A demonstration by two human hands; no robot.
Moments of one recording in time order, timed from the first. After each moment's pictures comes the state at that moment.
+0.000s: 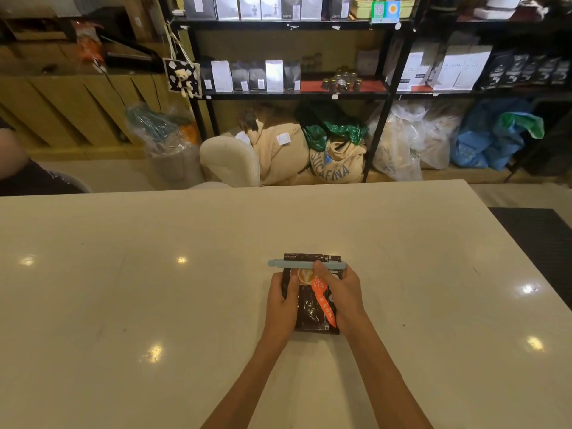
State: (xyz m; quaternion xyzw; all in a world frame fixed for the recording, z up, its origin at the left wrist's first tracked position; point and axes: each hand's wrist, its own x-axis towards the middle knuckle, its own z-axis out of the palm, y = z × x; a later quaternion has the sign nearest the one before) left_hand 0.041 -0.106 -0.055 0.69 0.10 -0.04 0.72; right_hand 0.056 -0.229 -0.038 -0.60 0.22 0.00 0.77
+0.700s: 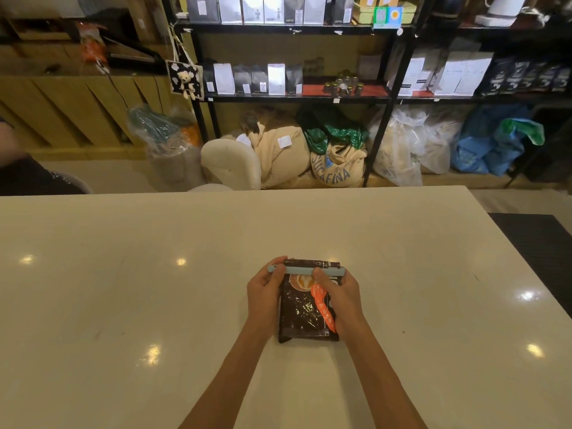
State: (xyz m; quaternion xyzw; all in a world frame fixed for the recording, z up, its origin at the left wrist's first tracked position) left_hand 0.069 -0.083 -0.048 0.54 0.13 -0.03 0.83; right_hand 0.060 -0.230 -0.047 -0.60 0.23 0.02 0.76
